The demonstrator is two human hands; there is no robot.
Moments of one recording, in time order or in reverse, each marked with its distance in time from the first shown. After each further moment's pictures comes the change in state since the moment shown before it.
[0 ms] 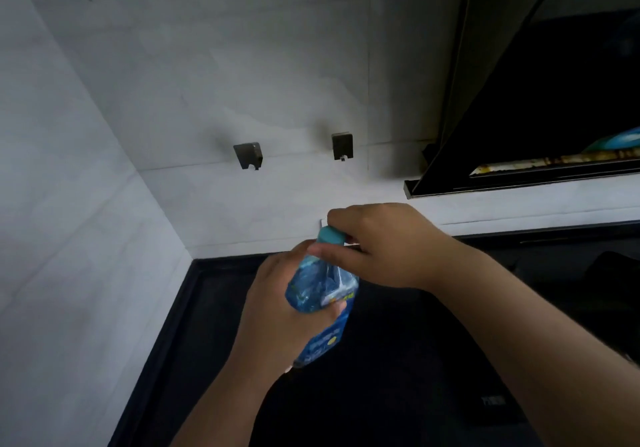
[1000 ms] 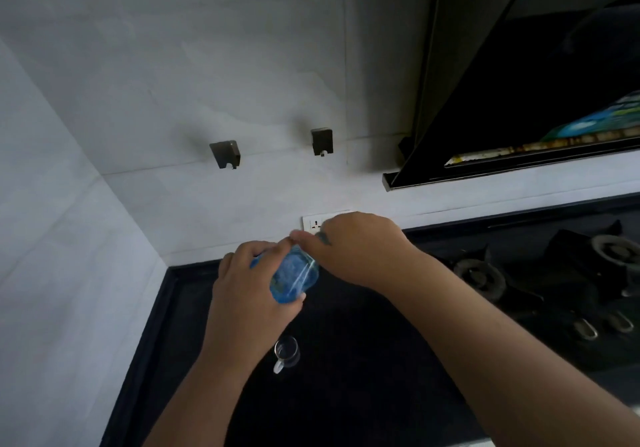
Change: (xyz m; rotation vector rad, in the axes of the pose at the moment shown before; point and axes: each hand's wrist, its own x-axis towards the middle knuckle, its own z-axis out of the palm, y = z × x) left_hand 0.019 -0.029 -0.025 0.425 0.052 0.175; right_hand 0.016 -0.026 0.036 0.007 -0.106 0.467
